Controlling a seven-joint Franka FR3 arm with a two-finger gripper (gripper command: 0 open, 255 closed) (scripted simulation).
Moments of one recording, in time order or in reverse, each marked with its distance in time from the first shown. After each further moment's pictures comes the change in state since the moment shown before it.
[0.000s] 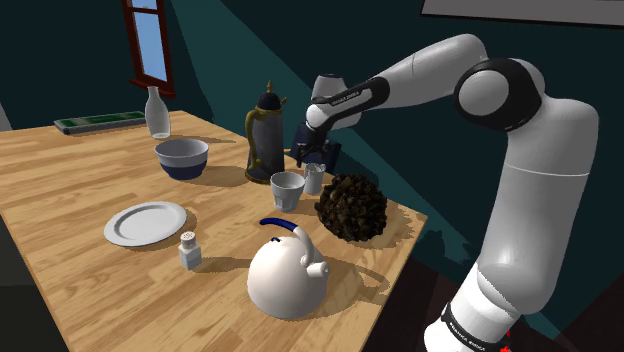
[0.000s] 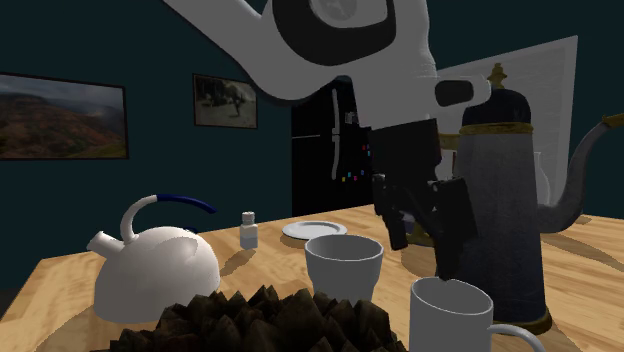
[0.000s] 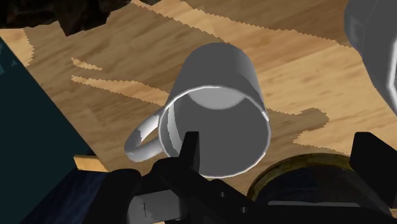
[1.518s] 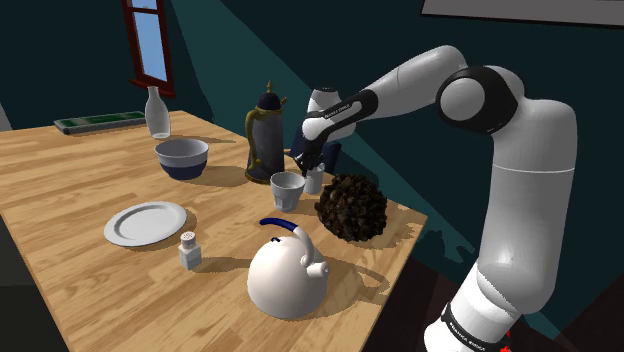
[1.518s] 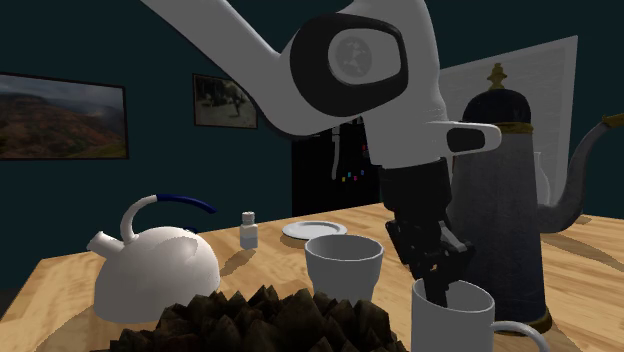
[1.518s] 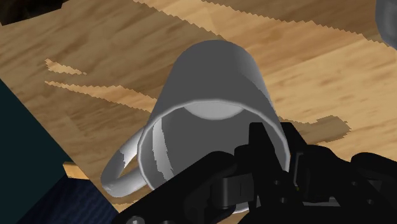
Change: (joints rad) arm -0.006 0.089 0.000 0.012 0.005 0.080 -0.001
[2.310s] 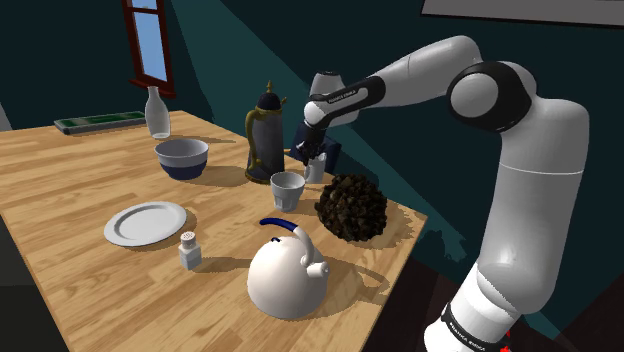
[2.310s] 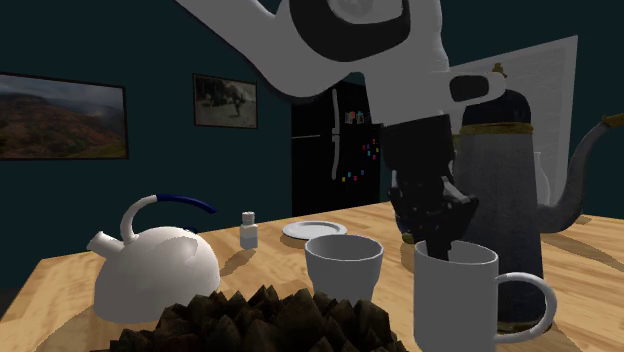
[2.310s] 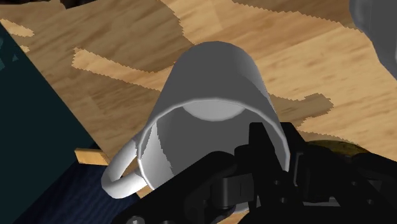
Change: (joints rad) arm 0.000 -0.053 -0.001 0.051 -0.001 -0.103 -0.005
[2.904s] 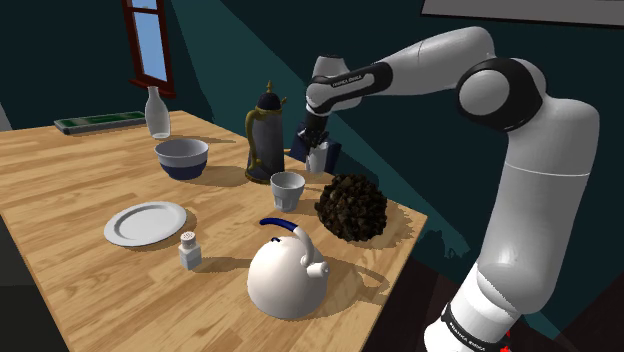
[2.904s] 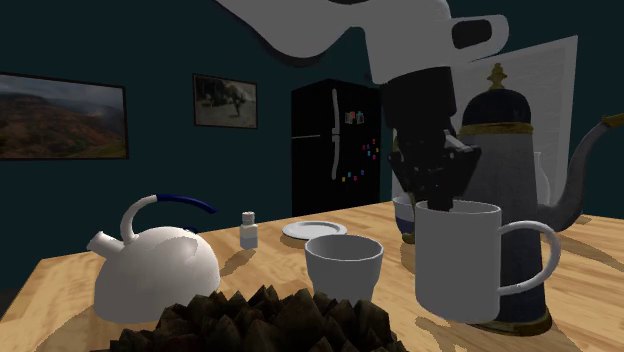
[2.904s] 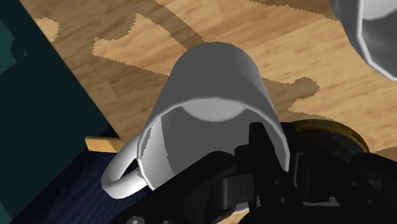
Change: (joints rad) arm 0.001 -0.040 0.000 0.069 -0.001 -0.109 -0.004
